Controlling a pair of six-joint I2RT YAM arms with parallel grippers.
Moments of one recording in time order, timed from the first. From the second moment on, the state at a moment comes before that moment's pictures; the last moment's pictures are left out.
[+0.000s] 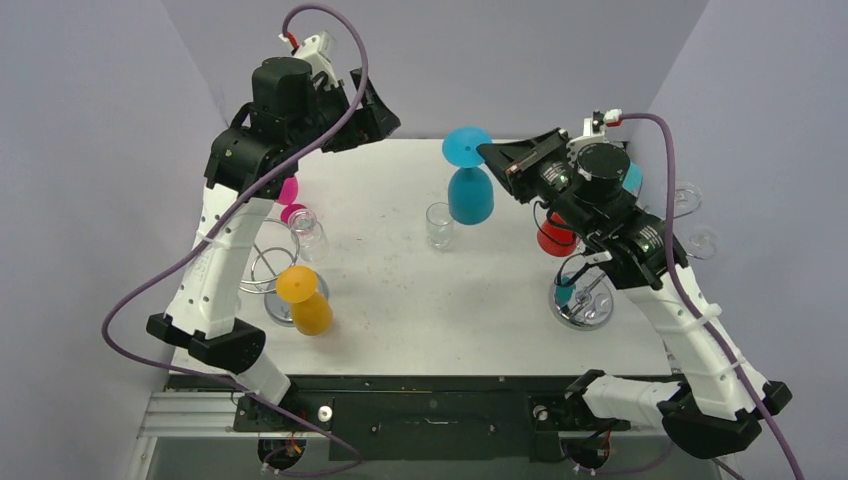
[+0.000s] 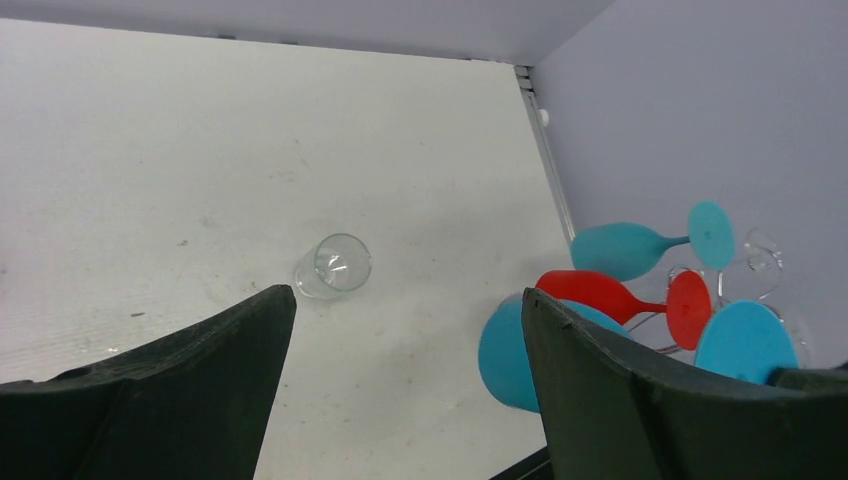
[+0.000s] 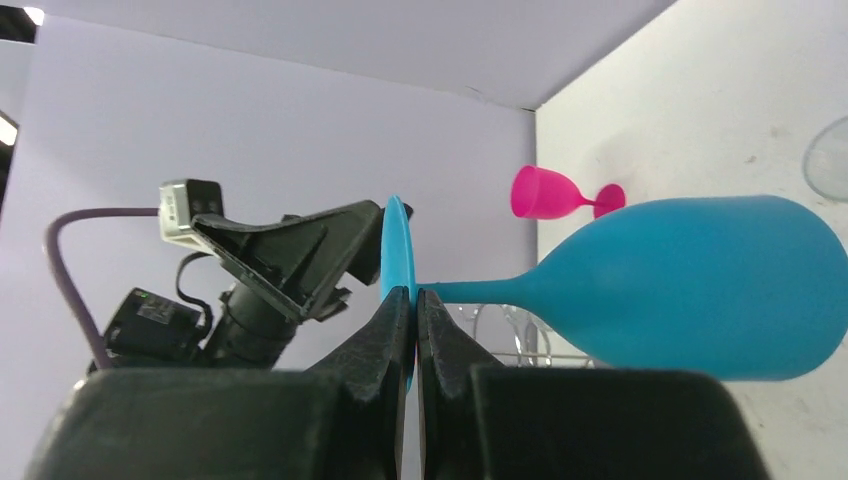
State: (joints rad) left arm -0.49 1.62 2.26 -0.98 0.02 -0.55; right arm 0.66 1.14 1.58 -0.58 0.15 1.27
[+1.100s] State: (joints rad) left arm -0.33 1.48 1.49 0.44 0.66 -1.42; right arm 0.37 1.26 1.43 0.26 -0.21 1.97
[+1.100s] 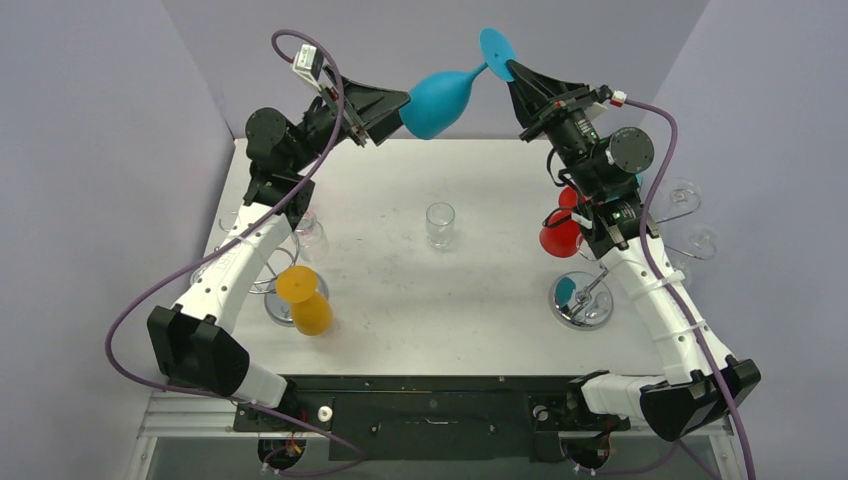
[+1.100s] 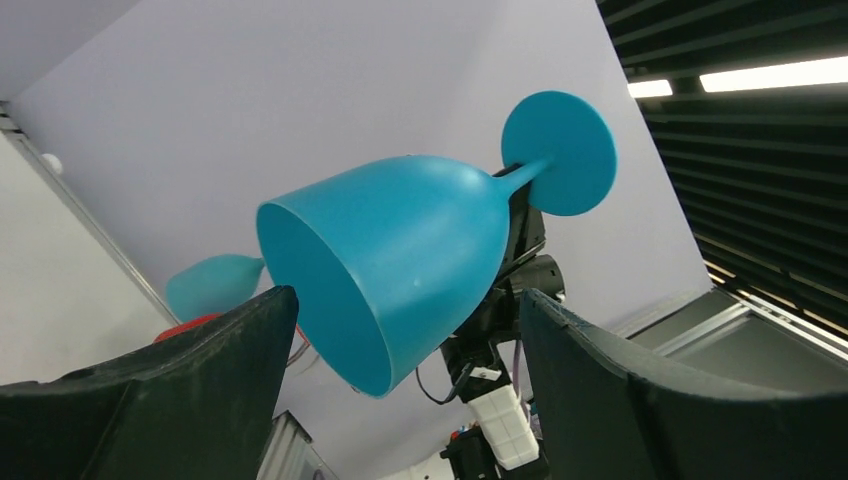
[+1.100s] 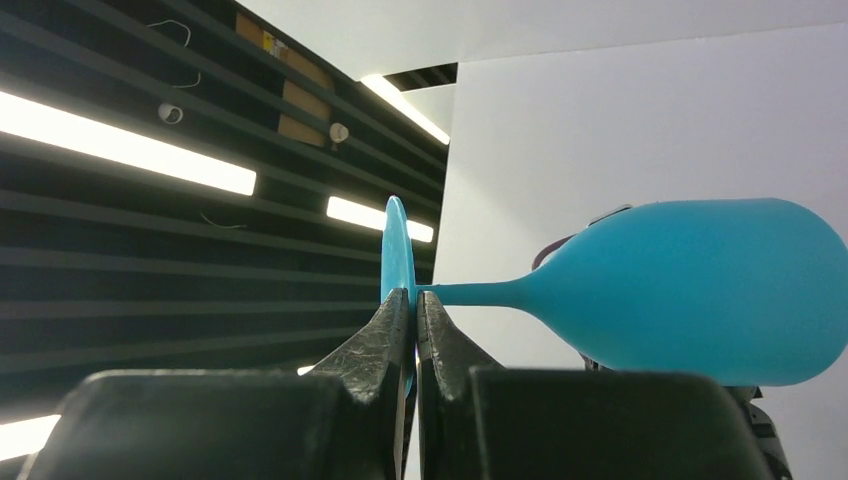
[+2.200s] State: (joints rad) left arm -0.44 1.45 1.63 0.26 0.65 -1.33; right arm 0.27 1.18 1.37 0.04 -0.25 1.77
